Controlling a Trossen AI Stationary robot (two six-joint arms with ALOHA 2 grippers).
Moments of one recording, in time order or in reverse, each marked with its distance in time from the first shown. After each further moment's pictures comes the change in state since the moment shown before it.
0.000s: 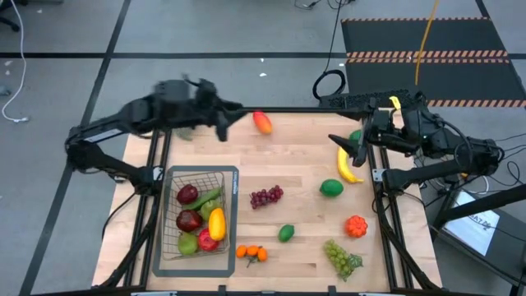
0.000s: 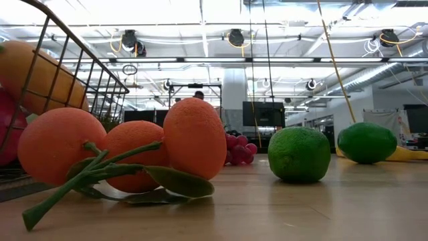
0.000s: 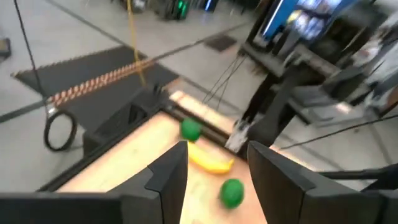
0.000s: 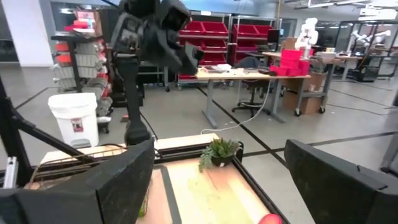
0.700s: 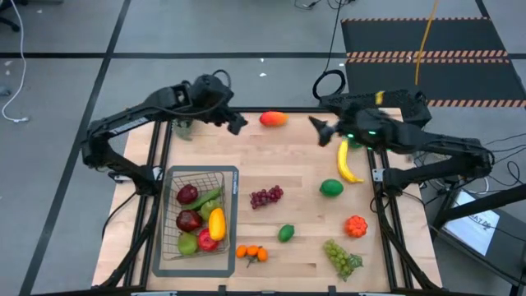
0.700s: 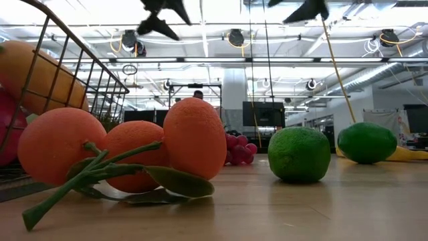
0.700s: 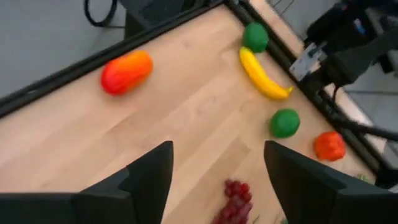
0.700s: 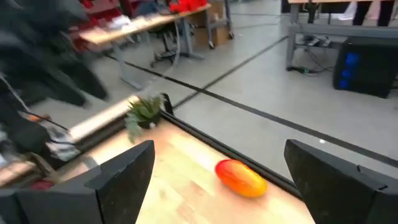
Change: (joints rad) left arm 0.202 0.139 0.000 -0.319 0.186 -0.151; right arm -0.159 0.225 0.000 -0.085 0.249 0.376
